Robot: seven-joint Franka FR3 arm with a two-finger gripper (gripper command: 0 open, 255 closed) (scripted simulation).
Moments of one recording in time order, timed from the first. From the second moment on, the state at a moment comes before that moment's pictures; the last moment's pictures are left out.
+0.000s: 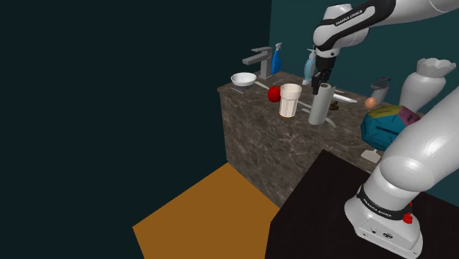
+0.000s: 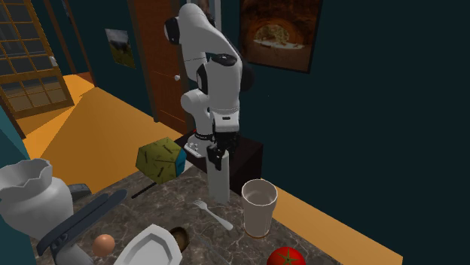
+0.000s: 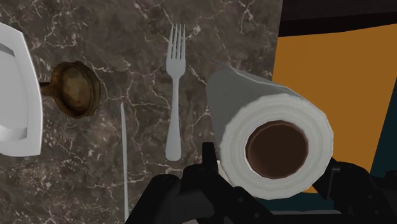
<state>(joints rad) -0.17 -0.22 -0.51 -2.28 -0.15 2.07 -0.53</state>
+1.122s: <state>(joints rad) -0.16 -0.28 -0.48 -2.10 -0.15 1.84 -0.52</state>
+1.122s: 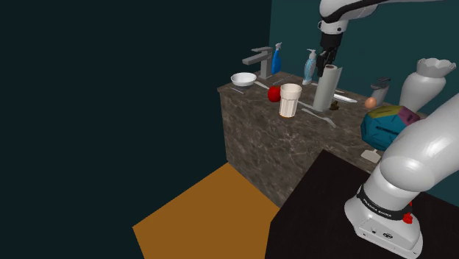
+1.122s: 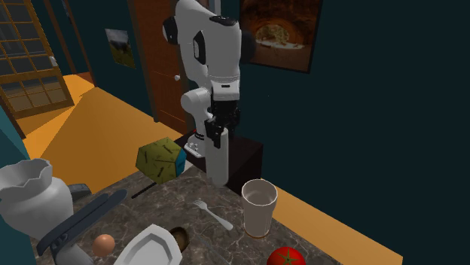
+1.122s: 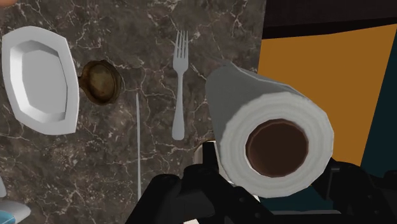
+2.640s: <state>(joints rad) -0.15 -0.24 -0.46 -1.76 -0.13 1.53 -0.54</state>
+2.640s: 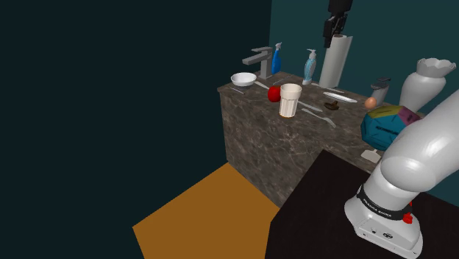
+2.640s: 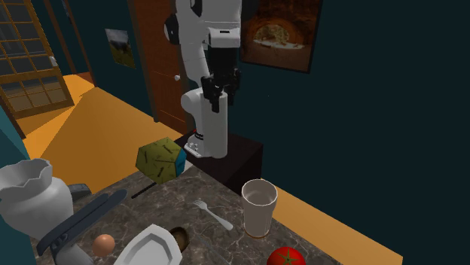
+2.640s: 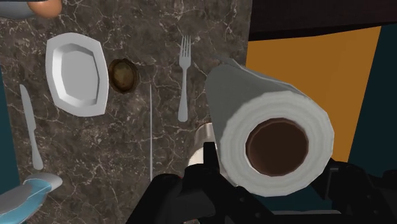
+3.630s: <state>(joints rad) -0.15 -0.14 -0.48 -1.45 -0.09 1.31 -0.59</state>
